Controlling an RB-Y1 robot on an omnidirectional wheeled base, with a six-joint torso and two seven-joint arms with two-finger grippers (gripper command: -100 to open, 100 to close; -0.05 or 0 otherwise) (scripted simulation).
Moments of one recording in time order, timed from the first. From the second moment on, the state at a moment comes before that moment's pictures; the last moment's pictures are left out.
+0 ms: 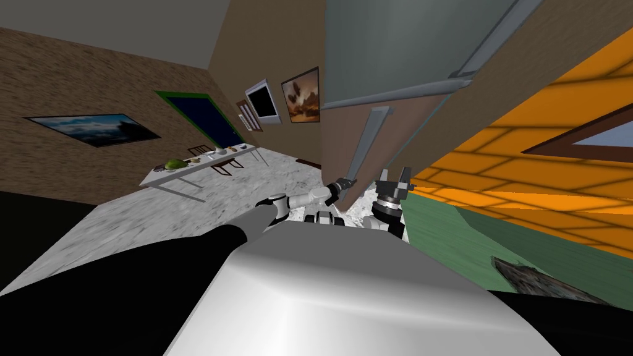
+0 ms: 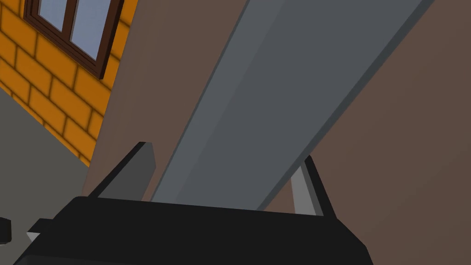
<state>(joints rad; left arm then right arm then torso) -0.73 0.29 -1.16 -1.49 -0.83 0.34 0.51 0.52 -0.01 0.03 -2.21 -0.12 -0.62 -0.12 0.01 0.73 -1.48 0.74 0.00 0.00</state>
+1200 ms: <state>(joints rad) -0.90 0.24 -1.26 -1.31 -0.85 0.32 0.67 0.52 -0.01 0.03 -2.21 -0.12 -0.62 -0.12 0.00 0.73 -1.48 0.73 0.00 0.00</state>
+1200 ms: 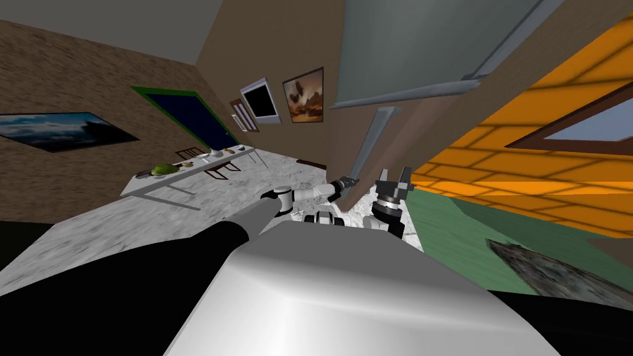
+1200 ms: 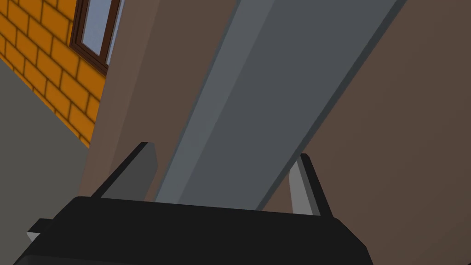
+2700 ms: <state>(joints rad) -0.80 0.46 -0.97 -1.03 -0.59 -0.06 0.41 0.52 -0.01 0.03 -2.21 -0.12 -0.62 -0.12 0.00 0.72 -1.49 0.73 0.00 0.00</state>
